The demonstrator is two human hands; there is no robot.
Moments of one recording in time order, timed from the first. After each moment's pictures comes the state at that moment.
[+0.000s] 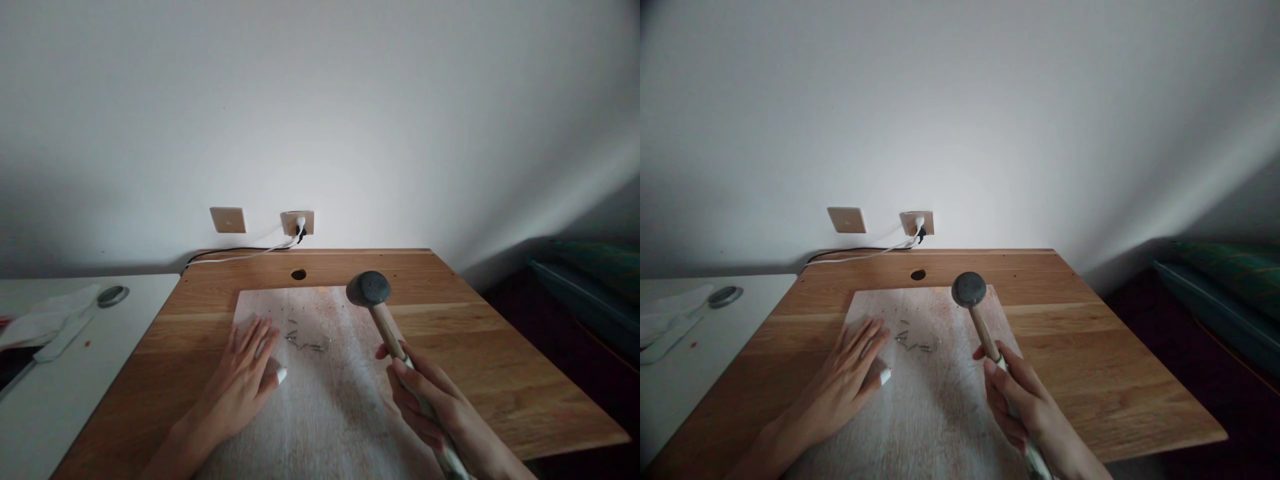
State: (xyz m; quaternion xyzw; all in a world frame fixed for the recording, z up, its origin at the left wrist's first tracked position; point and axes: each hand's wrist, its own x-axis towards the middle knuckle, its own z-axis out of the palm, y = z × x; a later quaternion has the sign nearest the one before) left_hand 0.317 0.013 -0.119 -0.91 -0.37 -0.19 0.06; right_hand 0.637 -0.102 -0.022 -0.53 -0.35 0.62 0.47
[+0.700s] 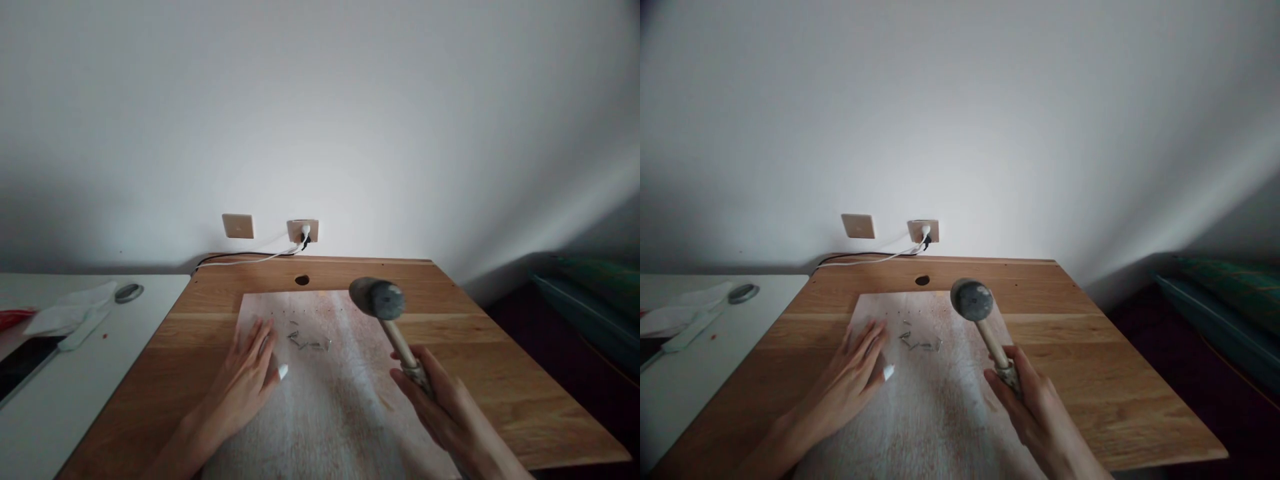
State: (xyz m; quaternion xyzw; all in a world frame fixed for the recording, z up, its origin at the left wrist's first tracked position) left_hand 0.322 0.005 -0.111 -0.90 -0.40 -0.16 0.06; right_hand 0.650 -0.110 -0.021 -0.67 -0.55 0.32 0.38
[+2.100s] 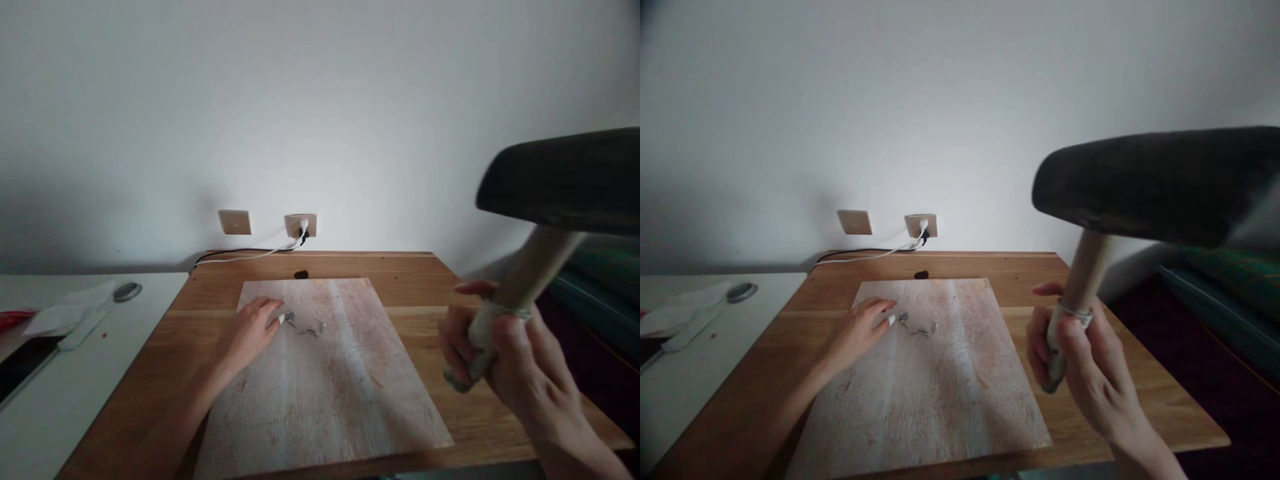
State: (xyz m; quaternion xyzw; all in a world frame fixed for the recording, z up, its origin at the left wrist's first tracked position) left_hand 0.348 0.070 -0.072 -0.84 -0.47 -0.23 -0.13; right_hand 0.666 -0.096 0.050 -0.50 -0.55 0.30 0.60
